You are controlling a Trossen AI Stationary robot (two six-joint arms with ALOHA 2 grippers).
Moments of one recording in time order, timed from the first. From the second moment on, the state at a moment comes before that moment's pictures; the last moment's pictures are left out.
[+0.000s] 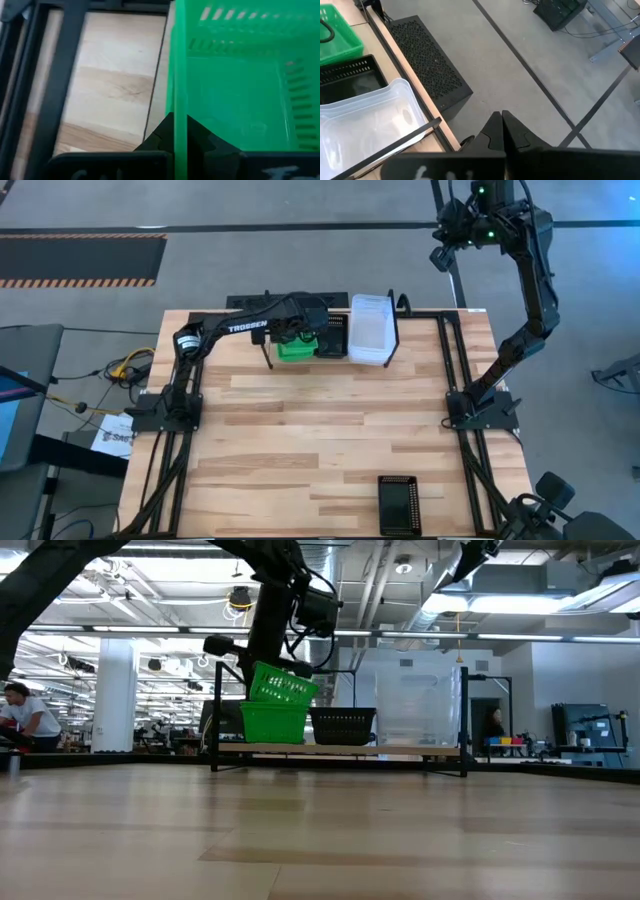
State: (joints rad) left arm 0.40 2.05 1.82 -1.40 -0.49 -1.35; right arm -1.09 1.63 2.35 -1.38 -0.09 -0.56
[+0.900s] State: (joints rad) left arm 0.40 2.05 1.94 -1.52 -0.50 -1.10; right arm -1.09 1.63 2.35 -1.42 -0.14 -0.58
